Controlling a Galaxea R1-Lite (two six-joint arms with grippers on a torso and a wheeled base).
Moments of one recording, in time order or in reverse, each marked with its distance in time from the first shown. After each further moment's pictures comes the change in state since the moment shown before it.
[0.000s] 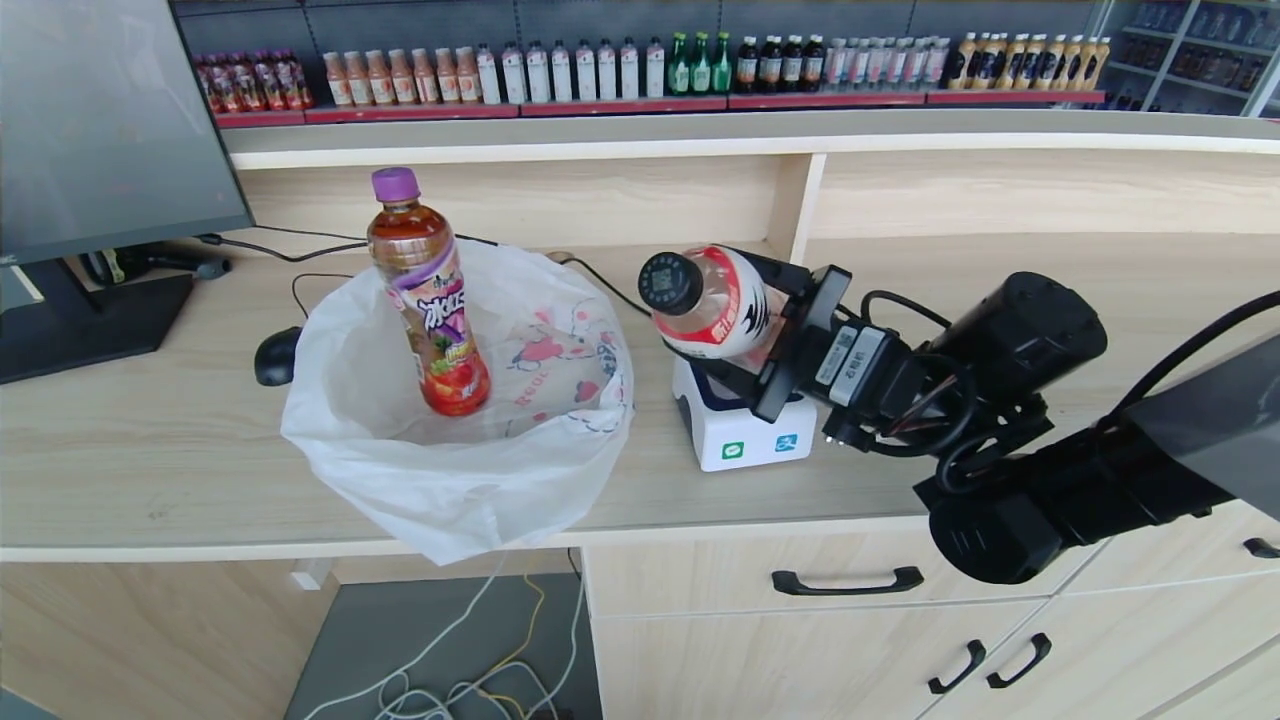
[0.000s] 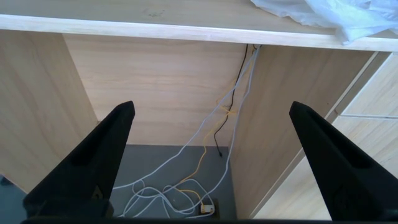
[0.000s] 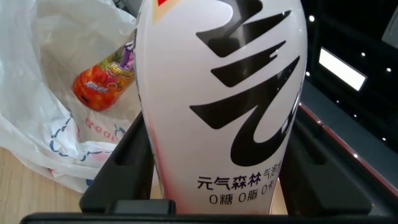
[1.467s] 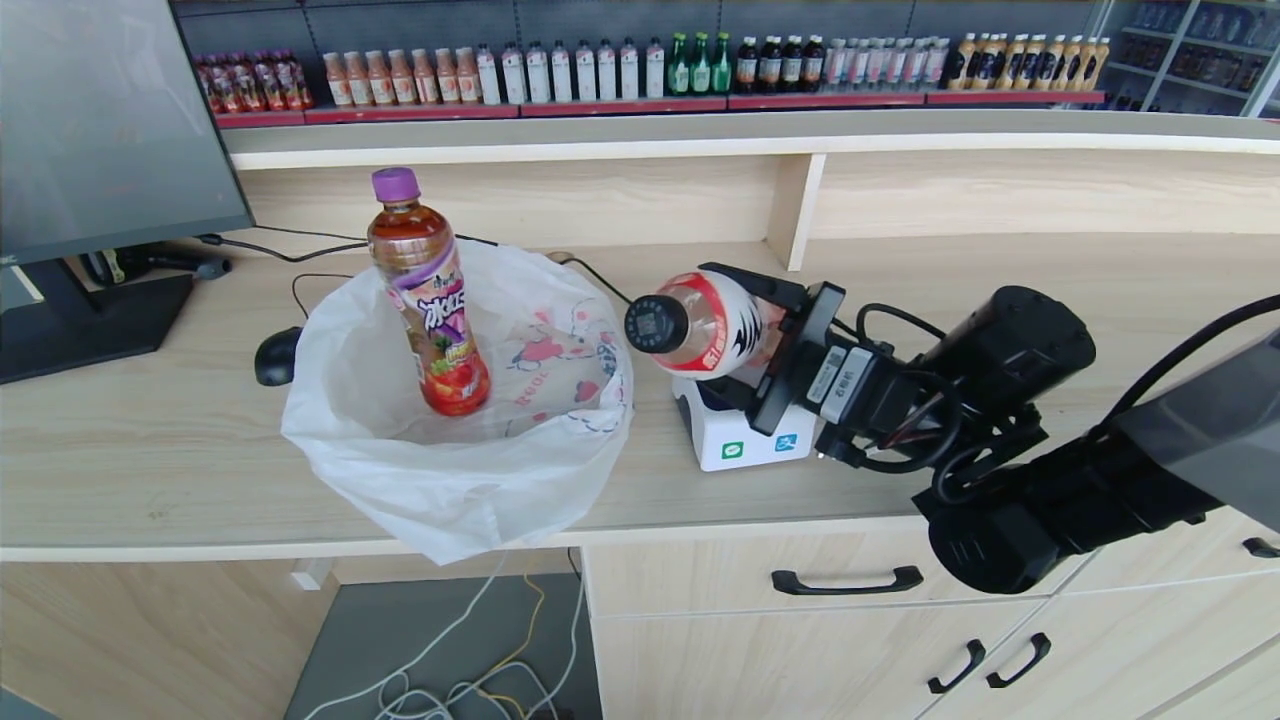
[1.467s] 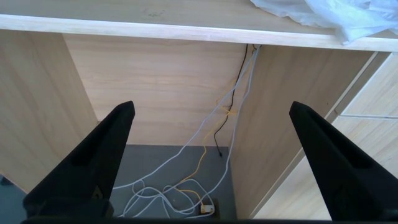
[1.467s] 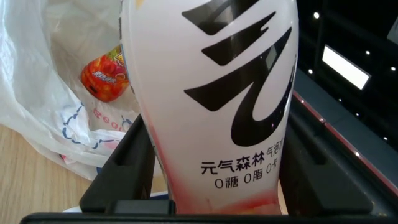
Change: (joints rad) left arm 0.000 0.000 0.000 0.000 0.000 0.000; right arm -0.001 0.014 0.026 0.002 -0.003 -0.030
